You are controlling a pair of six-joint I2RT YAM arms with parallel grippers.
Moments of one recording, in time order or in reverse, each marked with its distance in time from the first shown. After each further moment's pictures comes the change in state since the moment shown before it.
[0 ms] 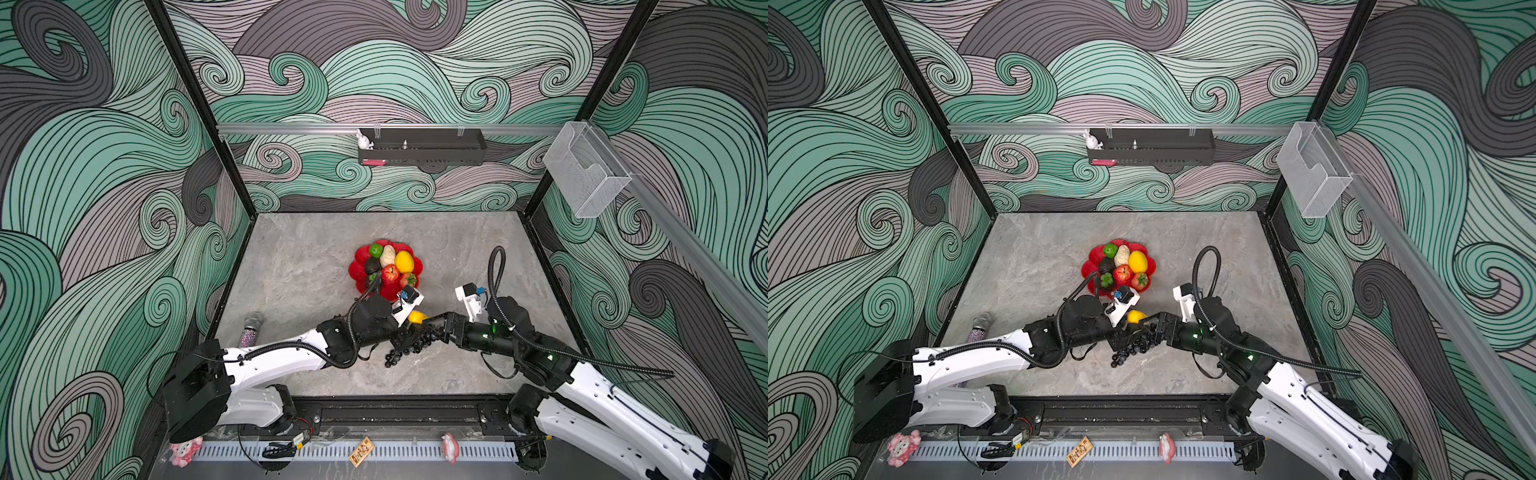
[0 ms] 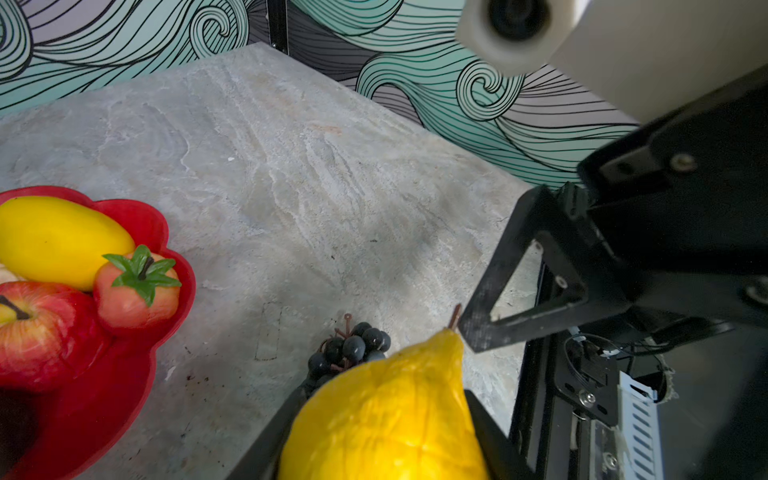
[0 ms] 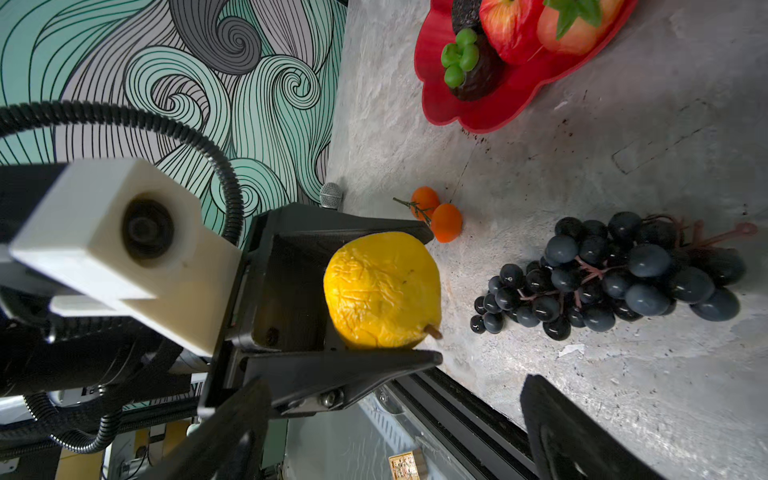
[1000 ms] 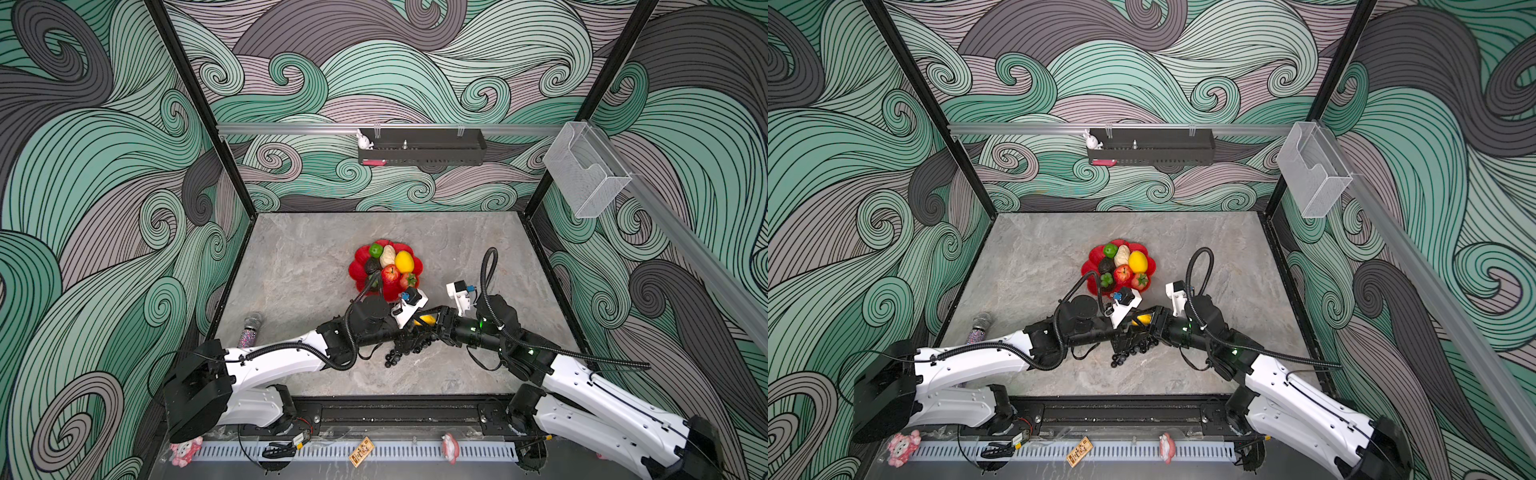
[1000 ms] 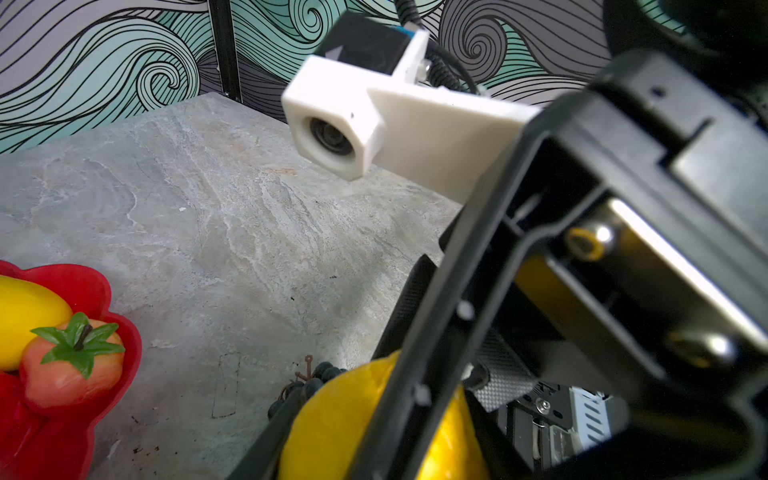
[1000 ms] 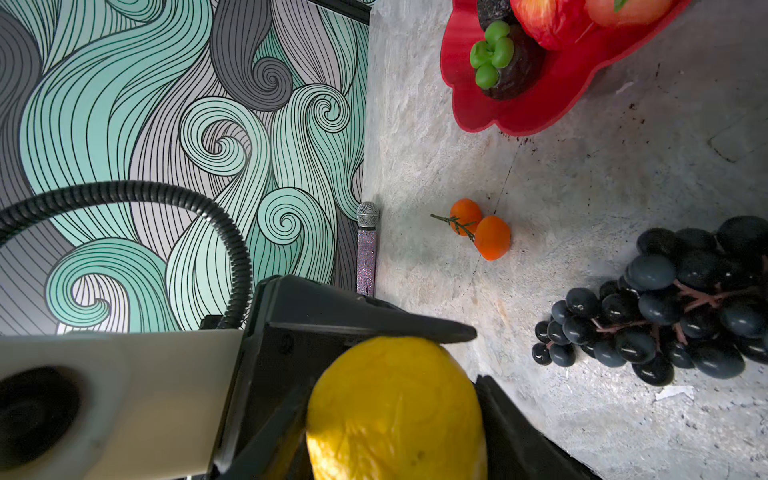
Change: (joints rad) left arm -0.002 0.000 -0.023 0.124 0.100 0.039; right arm 0.027 0.095 -0.058 0.255 -0.006 0.181
